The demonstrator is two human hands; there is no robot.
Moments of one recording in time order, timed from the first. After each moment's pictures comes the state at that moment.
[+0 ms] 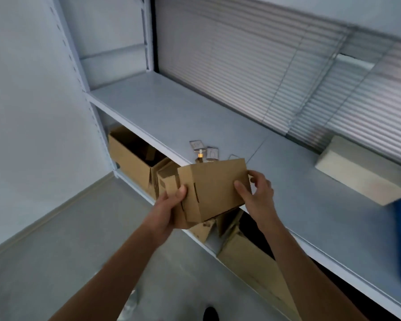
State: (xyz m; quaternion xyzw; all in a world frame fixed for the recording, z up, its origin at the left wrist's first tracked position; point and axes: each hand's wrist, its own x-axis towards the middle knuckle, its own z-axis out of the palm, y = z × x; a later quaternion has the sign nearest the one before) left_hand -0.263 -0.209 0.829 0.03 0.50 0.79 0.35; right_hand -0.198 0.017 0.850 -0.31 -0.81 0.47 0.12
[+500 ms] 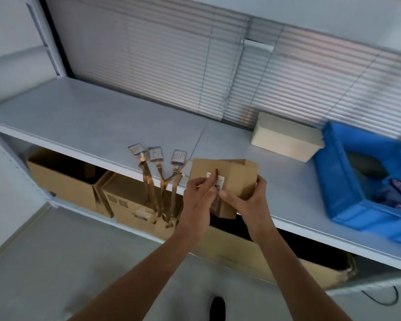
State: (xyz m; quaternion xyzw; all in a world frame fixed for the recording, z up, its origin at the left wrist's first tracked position) left_hand -0.199 -0.056 0.843 0.23 0.60 0.71 0.29; right_hand -0.101 0.039 0.880 -0.36 -0.66 0.61 0.25
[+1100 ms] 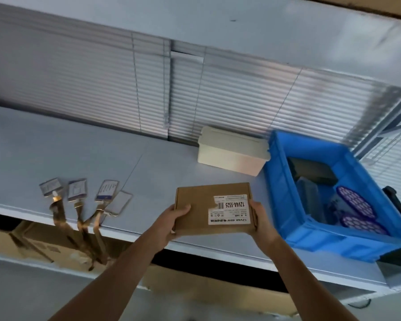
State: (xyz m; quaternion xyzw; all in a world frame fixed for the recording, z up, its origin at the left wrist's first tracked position) left_hand -0.197 0.153 0.785 0.08 0.58 0.59 0.56; right_hand 0.006 0.298 0.826 -0.43 -0.56 0.68 0.20
